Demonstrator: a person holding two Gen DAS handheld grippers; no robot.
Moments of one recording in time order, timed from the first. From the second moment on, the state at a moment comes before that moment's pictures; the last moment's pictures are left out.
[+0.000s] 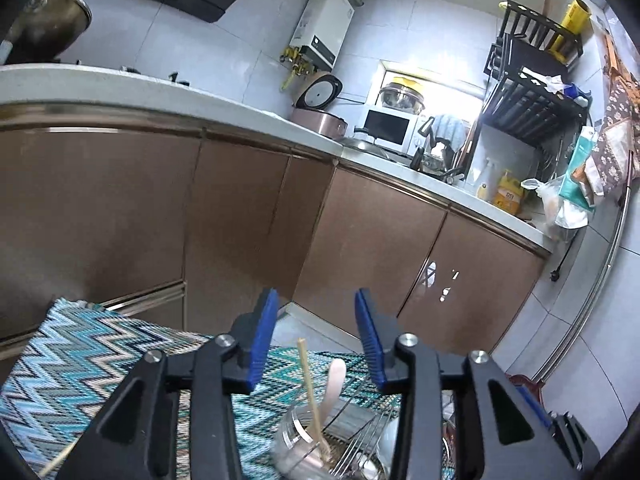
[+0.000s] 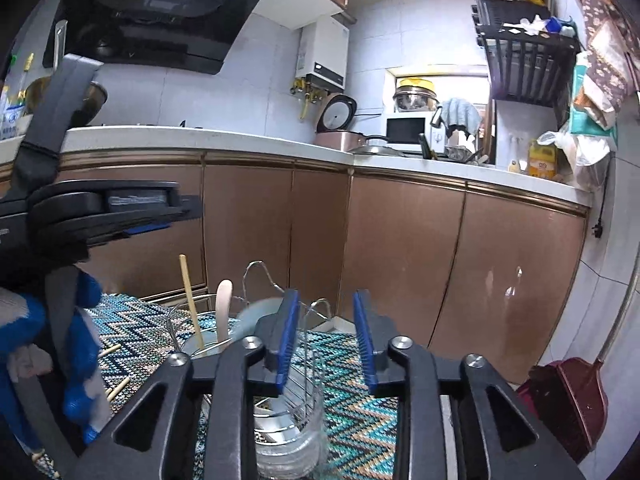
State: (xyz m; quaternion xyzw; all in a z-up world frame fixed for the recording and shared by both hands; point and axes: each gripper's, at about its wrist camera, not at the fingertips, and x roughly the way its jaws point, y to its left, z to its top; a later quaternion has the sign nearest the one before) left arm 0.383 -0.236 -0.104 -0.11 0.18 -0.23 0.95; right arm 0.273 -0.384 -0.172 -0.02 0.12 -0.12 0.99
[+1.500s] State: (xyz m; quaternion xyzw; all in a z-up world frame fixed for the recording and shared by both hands) left arm 0.263 -0.034 -0.115 -0.02 0.39 -0.20 0.90; right arm 0.149 -0.310 -0.138 0.05 0.25 -0.02 0.97
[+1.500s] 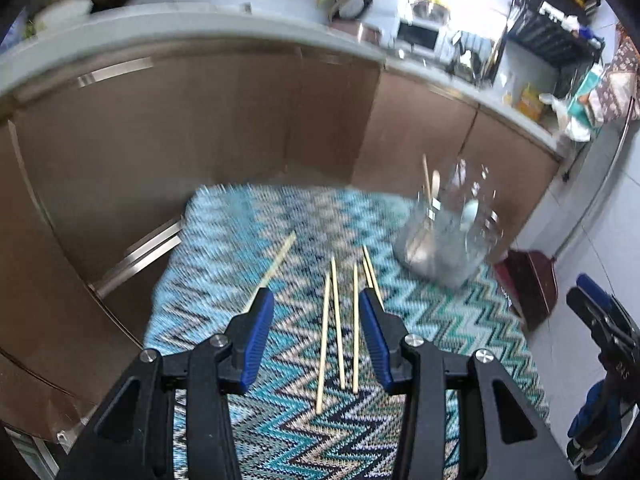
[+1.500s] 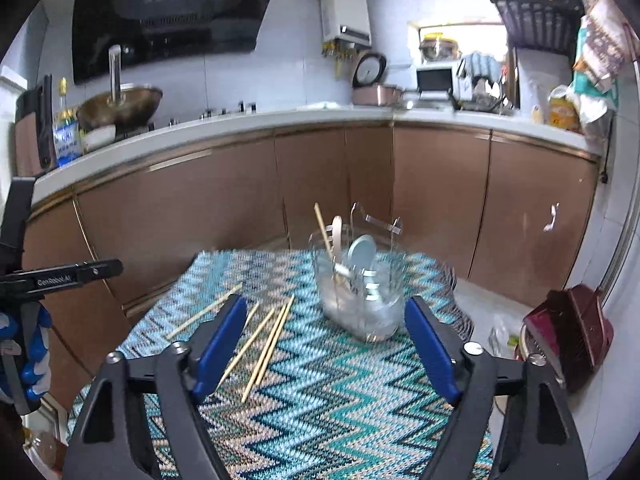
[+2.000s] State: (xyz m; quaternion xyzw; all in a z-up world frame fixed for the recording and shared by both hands) left arm 0.350 -0.082 -0.211 0.00 0.52 -0.24 0.82; right arm 0.228 -0.303 -0.207 0.03 0.36 0.02 0.93
